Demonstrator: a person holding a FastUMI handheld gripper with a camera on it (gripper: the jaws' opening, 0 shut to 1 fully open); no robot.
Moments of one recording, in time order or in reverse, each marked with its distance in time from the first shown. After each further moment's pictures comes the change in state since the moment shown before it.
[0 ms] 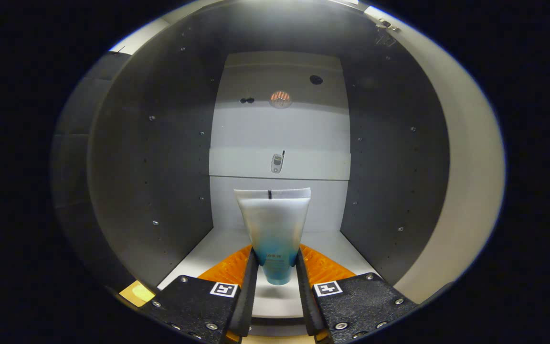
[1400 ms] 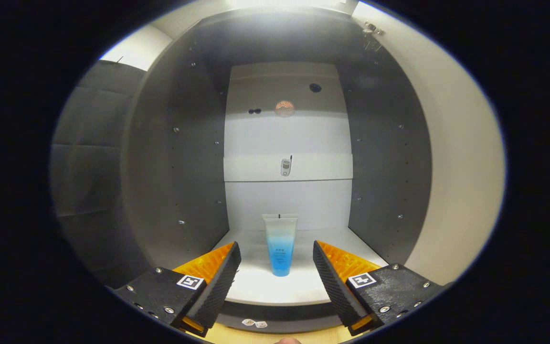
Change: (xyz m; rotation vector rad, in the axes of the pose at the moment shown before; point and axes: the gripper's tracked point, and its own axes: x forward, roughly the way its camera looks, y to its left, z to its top) arm -0.074 0.021 0.008 0.062 -0.076 0.033
